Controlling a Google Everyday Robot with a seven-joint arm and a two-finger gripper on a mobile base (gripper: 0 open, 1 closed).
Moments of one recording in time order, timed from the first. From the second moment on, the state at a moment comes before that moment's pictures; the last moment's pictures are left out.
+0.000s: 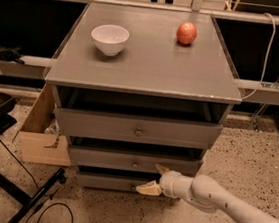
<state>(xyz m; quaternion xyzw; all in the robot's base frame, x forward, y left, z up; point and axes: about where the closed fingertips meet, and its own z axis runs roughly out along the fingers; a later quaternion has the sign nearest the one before) 0.570 -0.076 0.394 -0.39 0.78 0.25 0.41</state>
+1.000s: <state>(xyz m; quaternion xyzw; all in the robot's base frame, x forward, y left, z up) 0.447 -0.080 0.462 -0.49 0.81 0.17 0.27</state>
